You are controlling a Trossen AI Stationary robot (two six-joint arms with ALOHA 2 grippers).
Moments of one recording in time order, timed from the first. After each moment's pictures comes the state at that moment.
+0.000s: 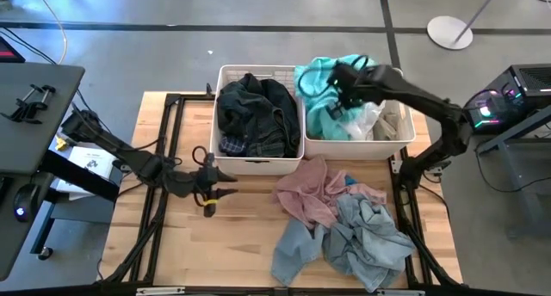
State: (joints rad) left arm -0.49 0.99 0.69 -0.22 -0.53 -0.36; right arm -0.47 1.53 1.69 -1.36 0.37 0.39
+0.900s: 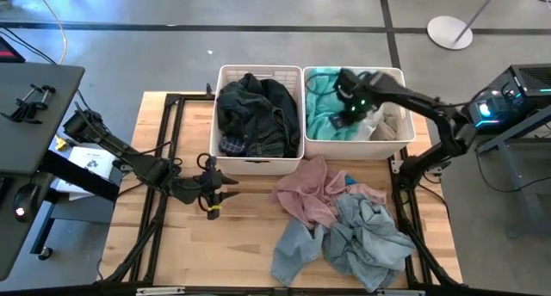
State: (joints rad) left arm -0.52 1.06 0.69 -0.23 -0.57 -0.37; right arm -0.67 1.50 1.28 -1.18 -0.04 0.39
